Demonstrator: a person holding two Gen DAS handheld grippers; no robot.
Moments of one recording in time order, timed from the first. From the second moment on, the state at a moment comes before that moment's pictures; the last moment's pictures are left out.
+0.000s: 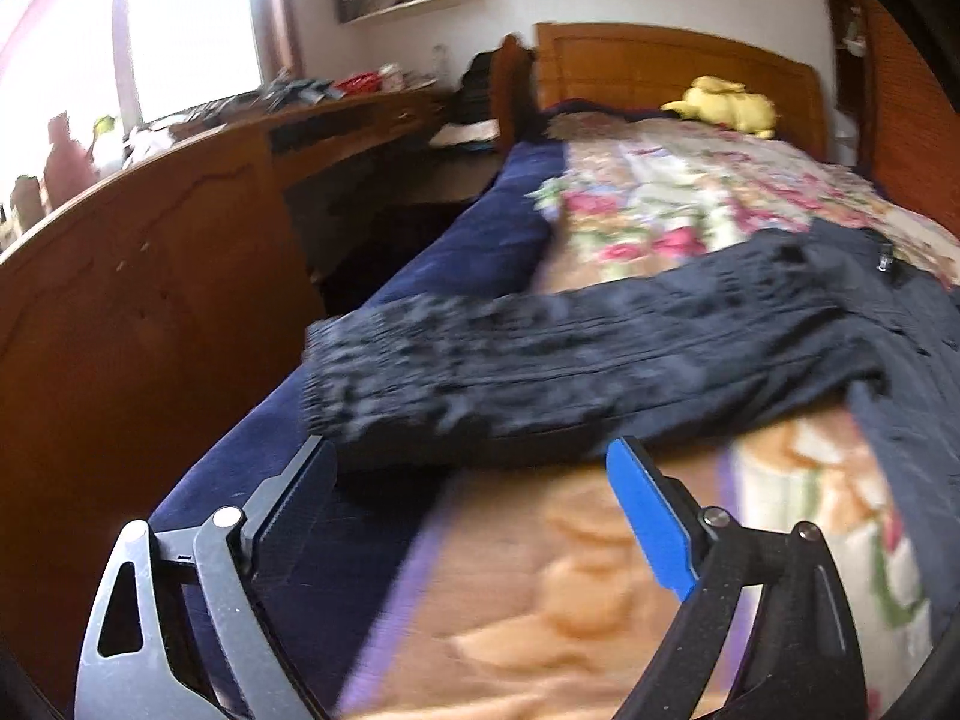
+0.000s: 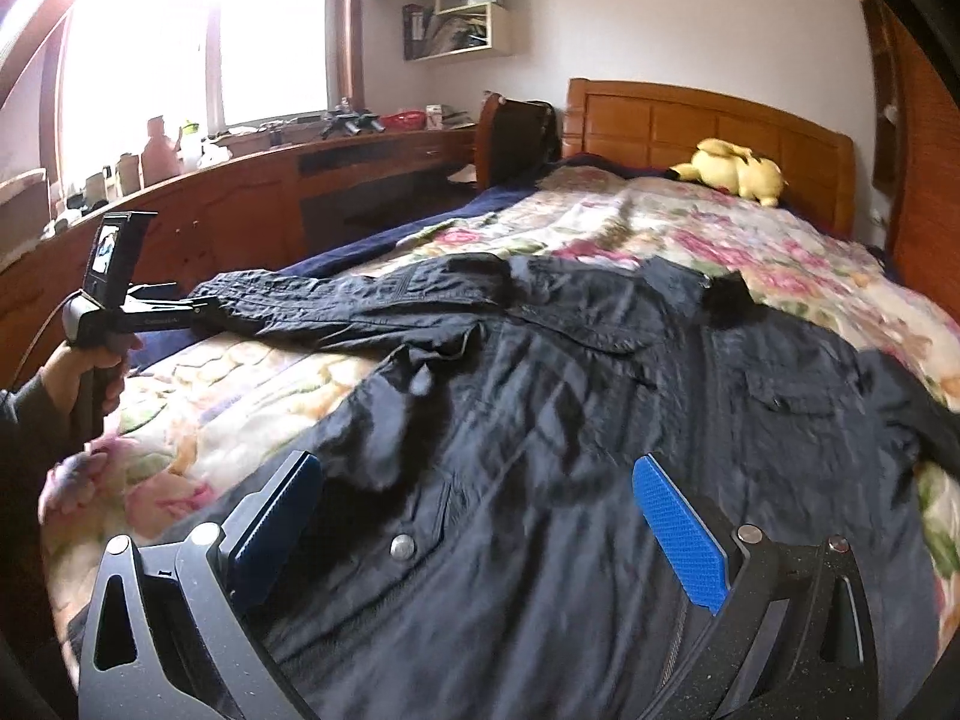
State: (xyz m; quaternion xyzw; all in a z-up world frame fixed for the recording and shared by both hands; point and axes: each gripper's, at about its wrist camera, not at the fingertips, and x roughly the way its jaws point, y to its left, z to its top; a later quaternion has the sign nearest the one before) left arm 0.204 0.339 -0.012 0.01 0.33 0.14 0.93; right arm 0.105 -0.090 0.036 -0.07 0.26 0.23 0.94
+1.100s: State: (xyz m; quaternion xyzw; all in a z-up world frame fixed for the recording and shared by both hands) left arm 0.240 0.364 -0.011 -0.06 0.35 0.11 0.93; right arm 0.107 -0.101 0.022 -0.05 0.27 0.25 0.93
